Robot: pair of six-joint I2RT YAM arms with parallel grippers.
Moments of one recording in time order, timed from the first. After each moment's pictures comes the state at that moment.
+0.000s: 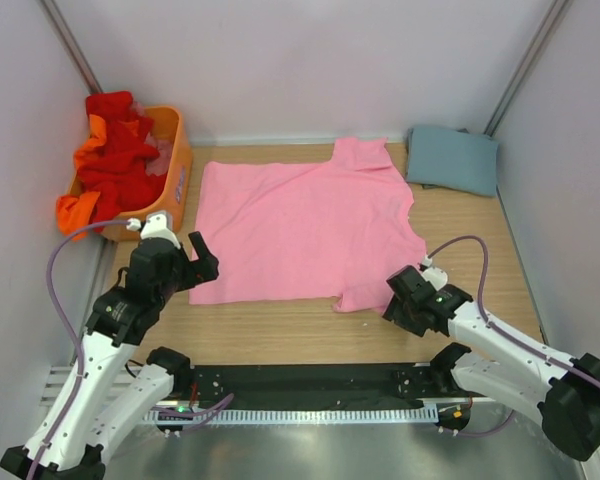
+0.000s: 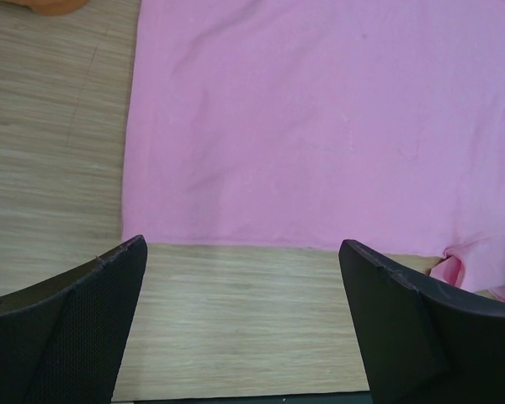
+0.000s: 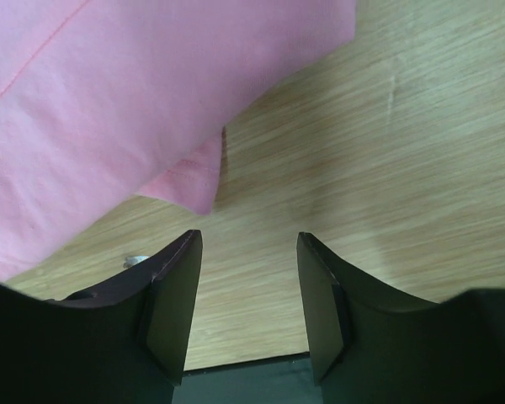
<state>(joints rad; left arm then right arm) -0.38 0.65 0.85 -0.81 -0.24 -0.53 0.63 0.90 0.45 -0.78 0.25 1.08</state>
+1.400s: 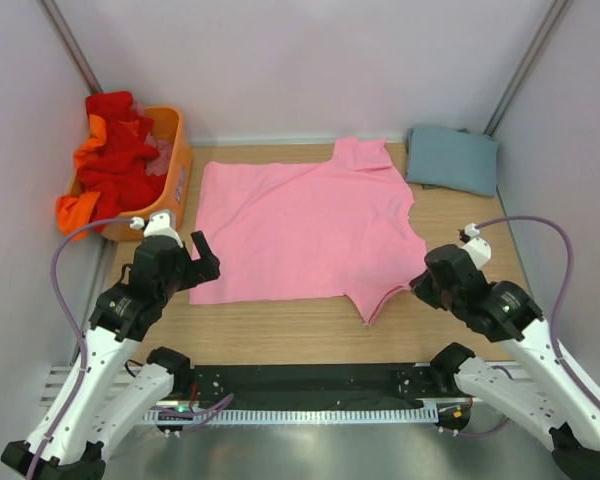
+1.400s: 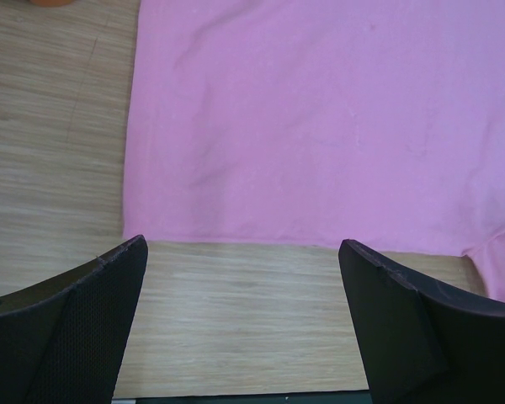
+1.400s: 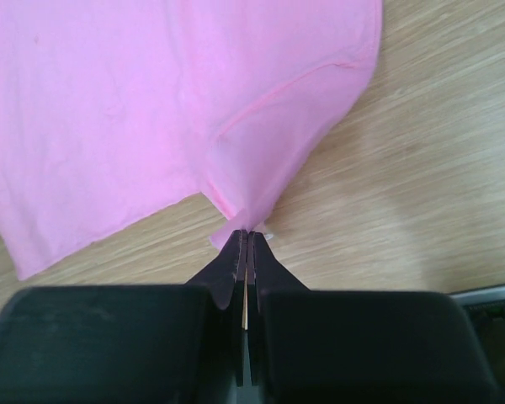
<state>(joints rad) -0.38 0.68 0.85 -0.81 -0.24 -0.53 0.63 0.70 0.86 -1.05 0.37 1.07</state>
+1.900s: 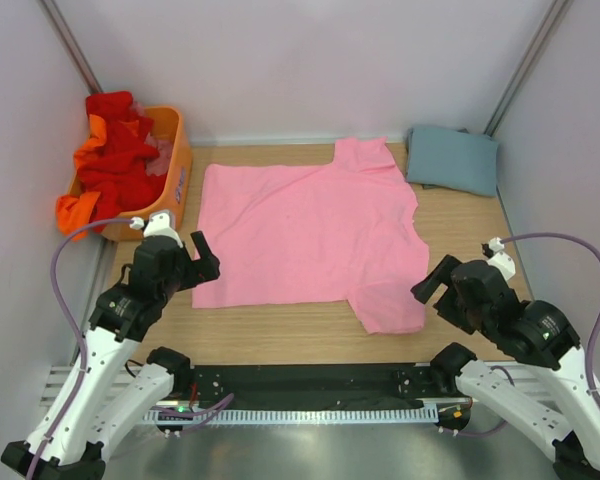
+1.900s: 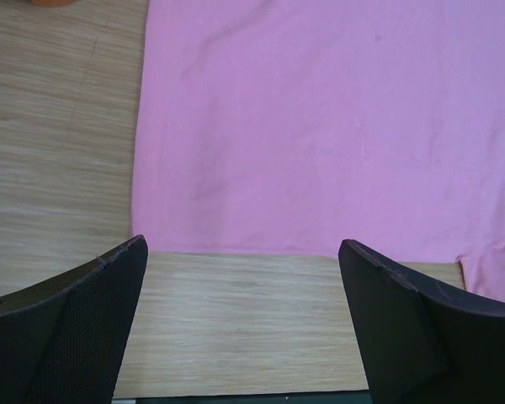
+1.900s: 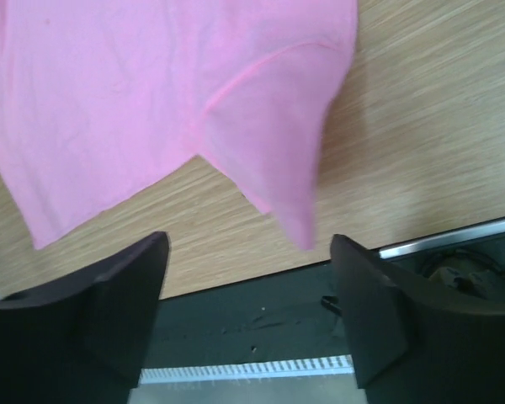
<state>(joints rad) -0.38 0.68 0.85 -0.81 -0.24 -0.53 0.63 0.57 0.99 -1.32 0.35 1.10</state>
